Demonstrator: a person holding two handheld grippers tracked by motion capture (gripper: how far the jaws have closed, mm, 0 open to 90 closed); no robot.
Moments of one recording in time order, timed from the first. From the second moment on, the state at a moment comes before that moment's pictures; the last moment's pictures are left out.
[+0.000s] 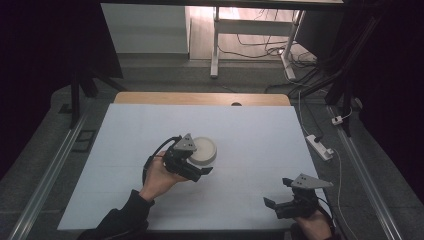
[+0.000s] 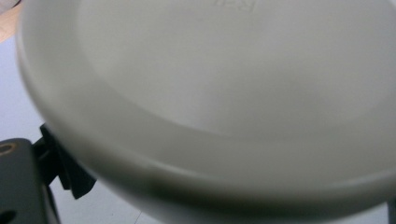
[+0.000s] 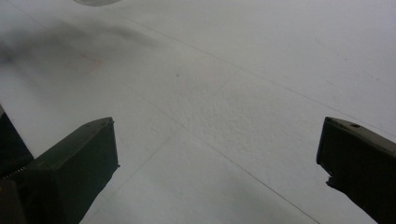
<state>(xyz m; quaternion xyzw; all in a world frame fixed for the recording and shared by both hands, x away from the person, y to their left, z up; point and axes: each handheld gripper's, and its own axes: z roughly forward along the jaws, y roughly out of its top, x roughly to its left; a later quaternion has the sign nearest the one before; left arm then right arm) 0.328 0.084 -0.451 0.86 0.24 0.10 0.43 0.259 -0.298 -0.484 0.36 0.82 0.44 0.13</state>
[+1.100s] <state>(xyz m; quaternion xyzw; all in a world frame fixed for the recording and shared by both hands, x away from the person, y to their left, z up) 0.325 0.088 -0.449 0.86 0.24 0.10 0.44 0.279 -0.231 -0.457 0.25 0.83 0.49 0.11</state>
